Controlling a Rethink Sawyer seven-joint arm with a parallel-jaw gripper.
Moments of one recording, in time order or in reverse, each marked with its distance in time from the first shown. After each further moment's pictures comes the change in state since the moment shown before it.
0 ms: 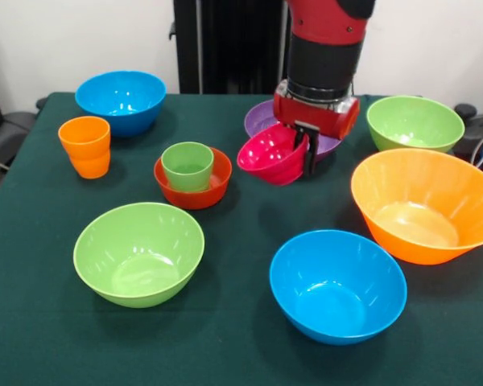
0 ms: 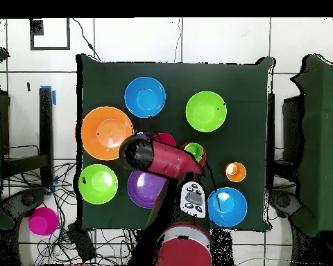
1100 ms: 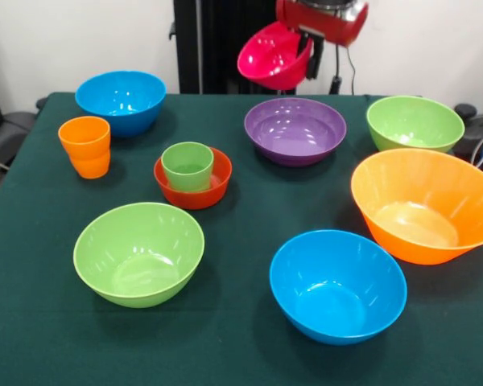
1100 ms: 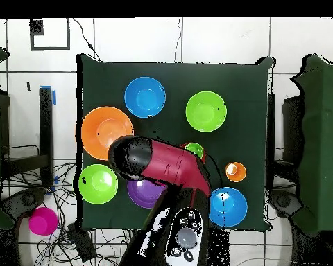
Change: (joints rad) arm 0.107 -0.165 -0.168 -0.048 -0.032 0.515 0.000
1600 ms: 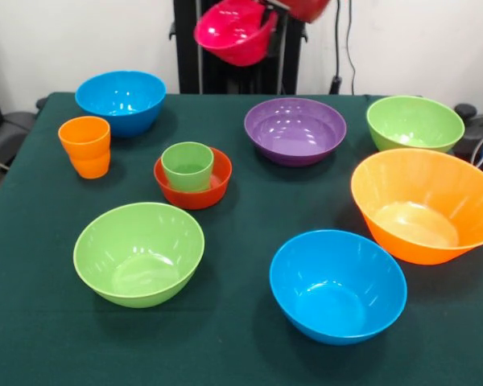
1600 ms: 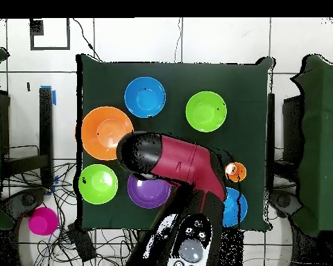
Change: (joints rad) arm 0.005 -0.003 -0.098 -0.092 -0.103 0.073 0.000
